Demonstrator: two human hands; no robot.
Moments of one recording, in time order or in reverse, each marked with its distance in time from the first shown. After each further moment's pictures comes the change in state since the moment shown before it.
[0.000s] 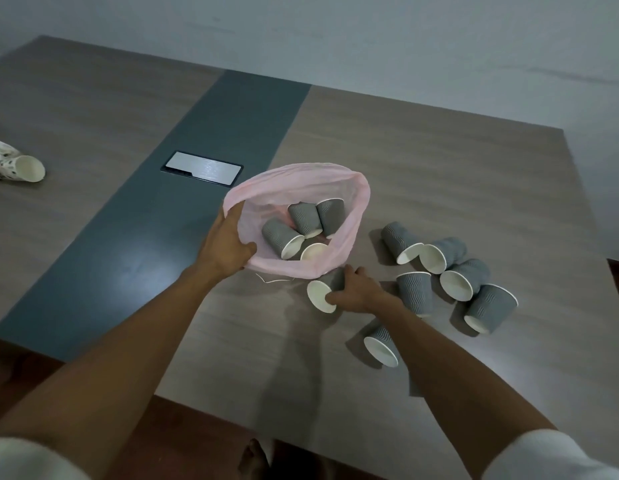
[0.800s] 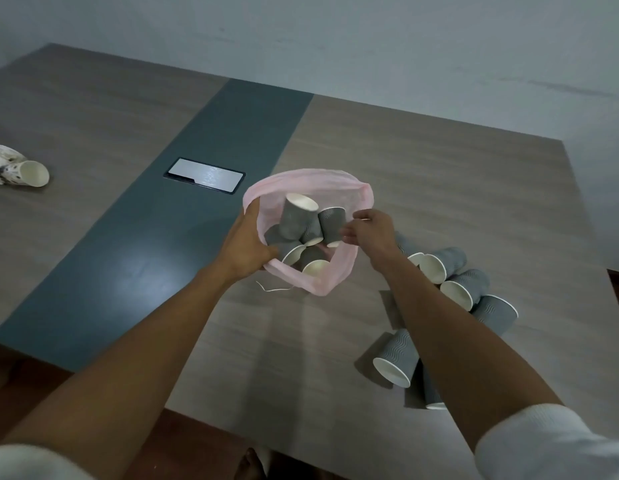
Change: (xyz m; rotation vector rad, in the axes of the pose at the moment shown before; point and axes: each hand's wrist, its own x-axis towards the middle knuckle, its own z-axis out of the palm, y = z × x) left_hand -0.008 0.050 0.000 -0.217 -0.090 0.083; right_hand 0.020 -0.041 -0.093 1.112 0.388 -0.025
